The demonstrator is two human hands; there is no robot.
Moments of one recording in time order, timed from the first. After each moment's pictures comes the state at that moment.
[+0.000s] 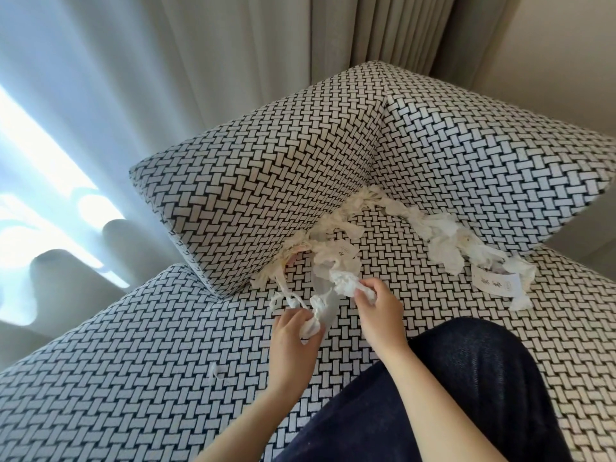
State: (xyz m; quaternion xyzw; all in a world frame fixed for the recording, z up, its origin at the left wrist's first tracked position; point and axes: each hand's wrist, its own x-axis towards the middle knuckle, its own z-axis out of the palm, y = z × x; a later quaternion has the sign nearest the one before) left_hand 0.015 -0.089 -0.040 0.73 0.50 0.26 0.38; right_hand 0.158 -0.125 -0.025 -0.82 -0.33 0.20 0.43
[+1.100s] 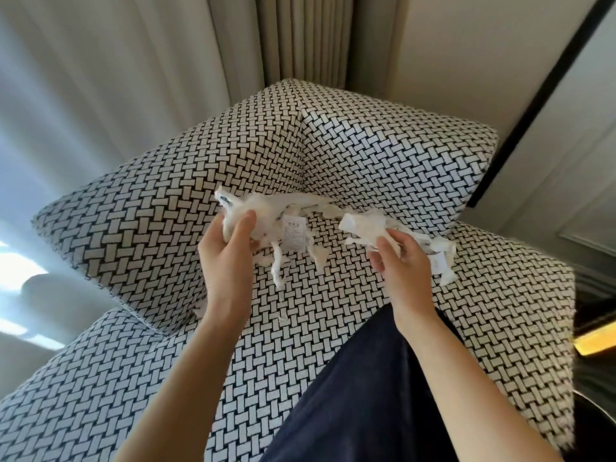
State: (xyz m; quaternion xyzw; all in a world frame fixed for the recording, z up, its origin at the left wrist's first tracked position) left_hand 0.073 -0.058 0.126 0.57 0.37 0.45 0.58; right_hand 0.219 -0.172 0.070 -0.66 -0.13 0.18 0.71
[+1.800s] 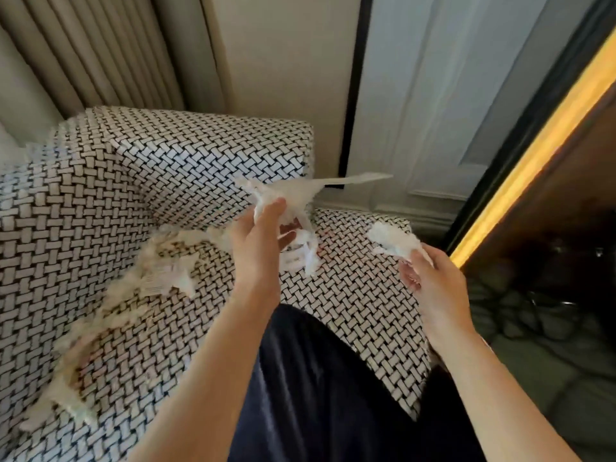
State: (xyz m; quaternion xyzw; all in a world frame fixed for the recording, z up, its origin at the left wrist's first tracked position) left_hand 0.235 -0.188 0.142 0.56 0.26 0.25 0.74; right_hand 0.297 -0.373 0.077 -0.68 0.09 0.05 0.73
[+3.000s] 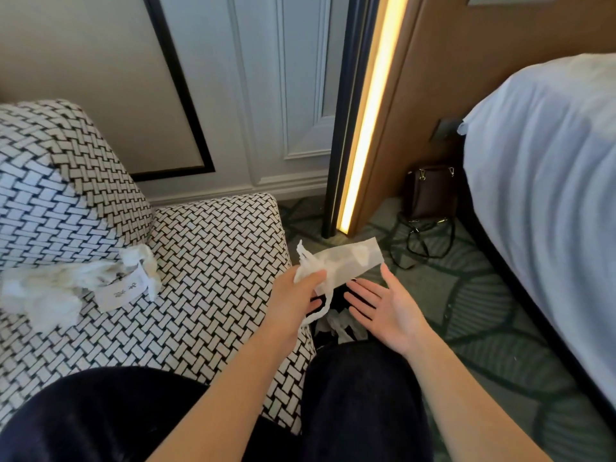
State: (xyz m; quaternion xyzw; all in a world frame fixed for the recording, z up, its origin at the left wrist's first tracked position) left_hand 0.327 -0.395 0.010 0.65 0.20 -0.18 0.72; right_hand 0.331 -0.561 -0.042 -0.43 0.30 0.21 0.82
